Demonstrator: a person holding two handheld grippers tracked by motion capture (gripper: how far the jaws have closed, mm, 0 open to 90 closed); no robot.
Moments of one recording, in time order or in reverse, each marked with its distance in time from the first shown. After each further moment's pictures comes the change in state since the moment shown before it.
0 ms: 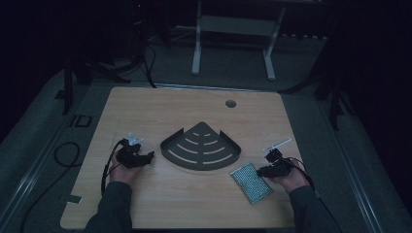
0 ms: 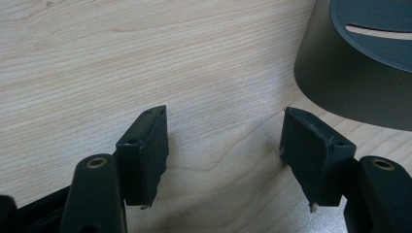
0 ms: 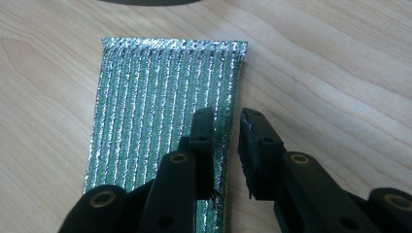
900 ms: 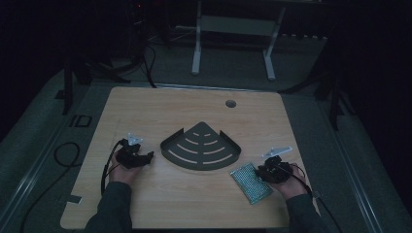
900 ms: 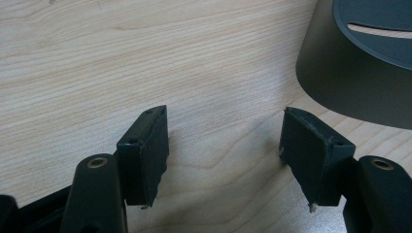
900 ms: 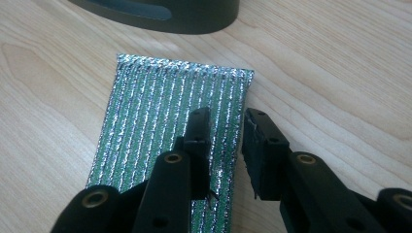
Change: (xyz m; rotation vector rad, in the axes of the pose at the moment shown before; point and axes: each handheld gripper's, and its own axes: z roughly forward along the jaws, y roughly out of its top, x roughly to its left) left arm 0.000 0.000 -0.001 0.002 0.003 -0.007; right arm 0.021 -0.014 -0.004 -0.167 -0.111 -0.112
